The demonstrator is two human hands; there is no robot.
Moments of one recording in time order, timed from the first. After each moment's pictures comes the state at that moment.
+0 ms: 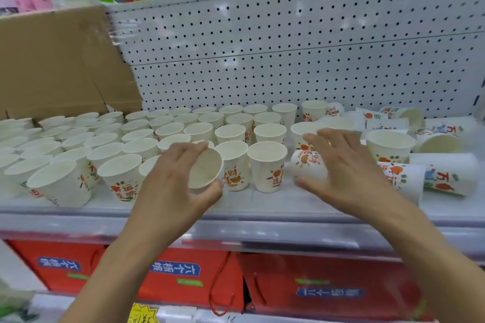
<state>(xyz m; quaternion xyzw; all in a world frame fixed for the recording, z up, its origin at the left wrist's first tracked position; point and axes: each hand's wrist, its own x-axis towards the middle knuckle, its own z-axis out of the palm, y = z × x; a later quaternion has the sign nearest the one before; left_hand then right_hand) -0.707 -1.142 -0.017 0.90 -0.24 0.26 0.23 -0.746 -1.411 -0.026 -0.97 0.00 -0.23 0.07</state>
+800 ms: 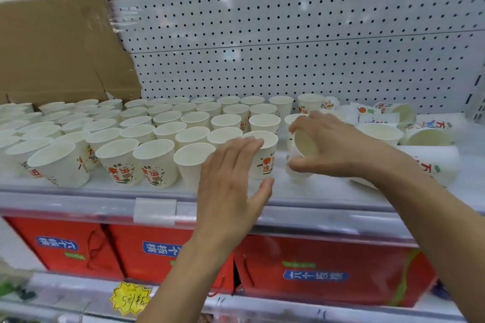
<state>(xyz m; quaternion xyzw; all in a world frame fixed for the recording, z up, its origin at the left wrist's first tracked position) -0.733 -1.219 -0.058 0.85 -0.29 0.37 0.25 -0.744 -1.414 0.014 -0.98 -0.06 -0.14 0.09</state>
